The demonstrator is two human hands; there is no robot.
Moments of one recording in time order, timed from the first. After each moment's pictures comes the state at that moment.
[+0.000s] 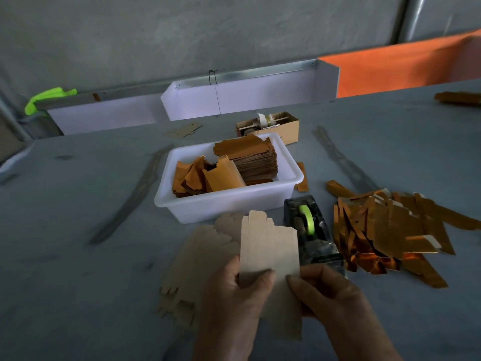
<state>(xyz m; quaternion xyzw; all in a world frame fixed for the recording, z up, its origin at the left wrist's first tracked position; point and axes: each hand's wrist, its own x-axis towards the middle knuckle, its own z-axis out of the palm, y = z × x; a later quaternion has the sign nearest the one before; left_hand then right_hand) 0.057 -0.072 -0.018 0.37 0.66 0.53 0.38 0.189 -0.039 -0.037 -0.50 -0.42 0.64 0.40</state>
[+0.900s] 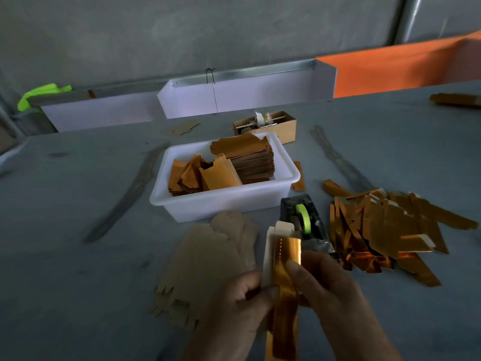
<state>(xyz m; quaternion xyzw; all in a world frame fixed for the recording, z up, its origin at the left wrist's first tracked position) 0.050 -0.076 -0.015 0.45 0.60 0.41 0.52 0.192 -0.040 -0.025 -0.50 -0.54 0.57 0.37</state>
